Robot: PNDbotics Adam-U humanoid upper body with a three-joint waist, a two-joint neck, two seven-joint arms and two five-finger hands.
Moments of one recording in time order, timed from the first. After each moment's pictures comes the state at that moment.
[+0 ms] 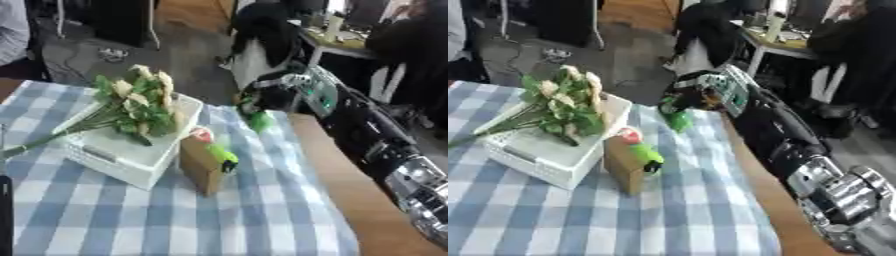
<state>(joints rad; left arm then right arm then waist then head) -0.54 0.15 -0.02 -1.99 0.02 -0.32 0.20 -1.00 -0.29 0.22 -0.69 0.62 -0.24 0.76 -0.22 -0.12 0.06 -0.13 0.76</state>
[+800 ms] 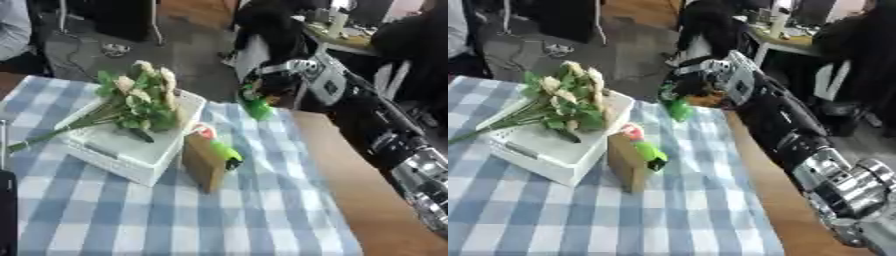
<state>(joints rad) -0.56 0.14 -0.02 -1.99 0.03 -0.32 0.20 -1.04 -0.31 0.23 -0.73 0.55 -0.20 0.80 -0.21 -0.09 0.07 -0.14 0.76</state>
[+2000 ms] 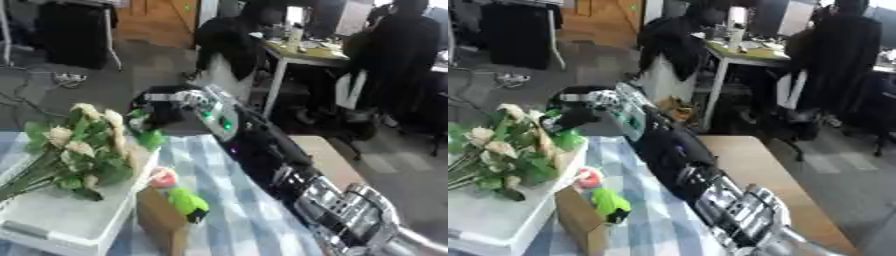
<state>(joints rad) -0.68 0.05 -0.03 -1.99 0.06 -0.35 0.18 -1.20 -0.25 0.18 -0.78 0.67 -0.22 0.57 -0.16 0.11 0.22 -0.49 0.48</state>
